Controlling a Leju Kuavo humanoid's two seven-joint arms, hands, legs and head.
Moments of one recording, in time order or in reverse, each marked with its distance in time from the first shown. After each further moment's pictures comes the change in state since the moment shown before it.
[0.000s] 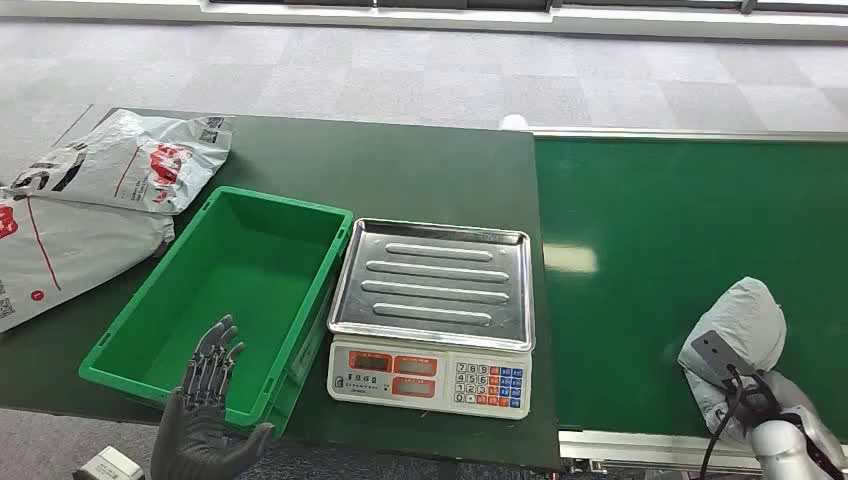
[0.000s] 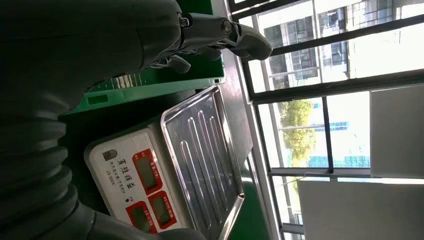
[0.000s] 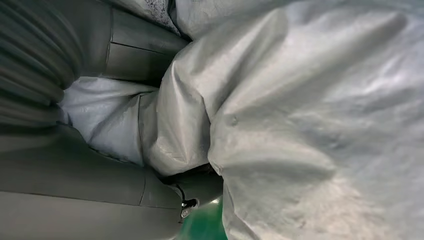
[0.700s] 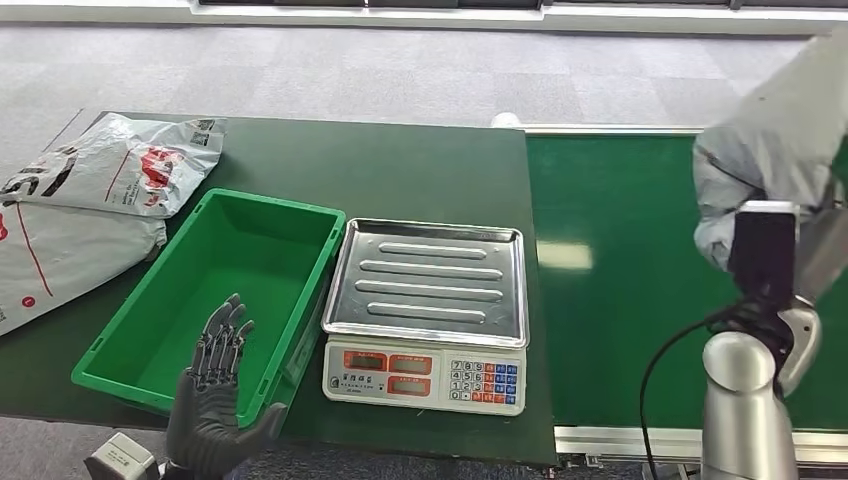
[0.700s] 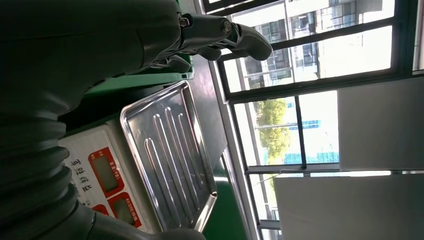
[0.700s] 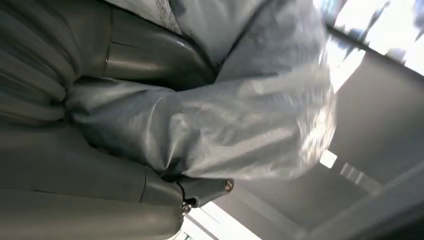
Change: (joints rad) left arm -0.086 -0.019 -0.044 0.043 -0.009 0.065 -0.053; right arm -0.190 0.233 0.218 -0.659 -0.206 -0.469 -0.283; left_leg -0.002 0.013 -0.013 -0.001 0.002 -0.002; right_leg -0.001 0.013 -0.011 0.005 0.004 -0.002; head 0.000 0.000
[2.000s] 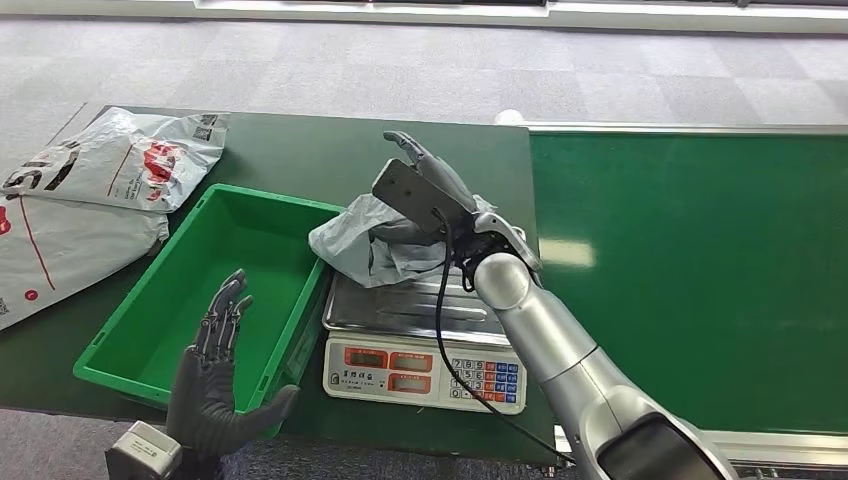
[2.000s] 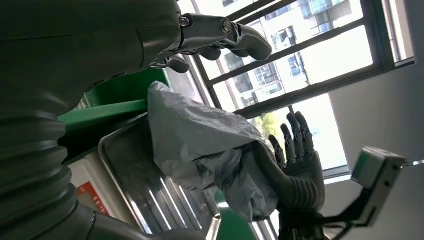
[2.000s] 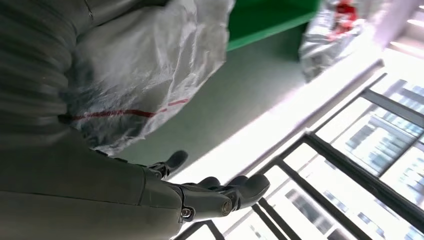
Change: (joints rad) left arm -0.071 0.074 -0.083 -0.059 -0.128 0.122 0.045; right arm -0.405 0.278 0.666 0.508 -0.284 0.409 0.067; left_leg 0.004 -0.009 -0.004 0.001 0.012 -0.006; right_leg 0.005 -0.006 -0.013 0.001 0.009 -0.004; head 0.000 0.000
